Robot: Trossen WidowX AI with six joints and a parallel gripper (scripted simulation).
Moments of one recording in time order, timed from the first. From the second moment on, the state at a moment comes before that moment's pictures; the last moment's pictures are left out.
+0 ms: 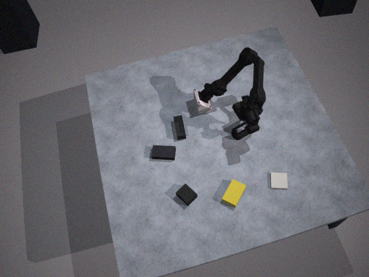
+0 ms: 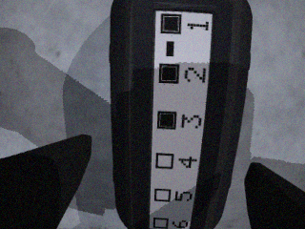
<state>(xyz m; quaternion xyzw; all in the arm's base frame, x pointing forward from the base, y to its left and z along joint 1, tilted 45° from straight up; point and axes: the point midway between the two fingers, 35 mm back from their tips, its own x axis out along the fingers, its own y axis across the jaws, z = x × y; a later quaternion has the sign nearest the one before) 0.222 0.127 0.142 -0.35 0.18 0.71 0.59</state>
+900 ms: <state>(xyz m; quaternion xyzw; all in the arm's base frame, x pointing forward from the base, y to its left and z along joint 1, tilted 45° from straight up) 0.199 0.099 0.153 0.12 0.49 0.40 0.77</state>
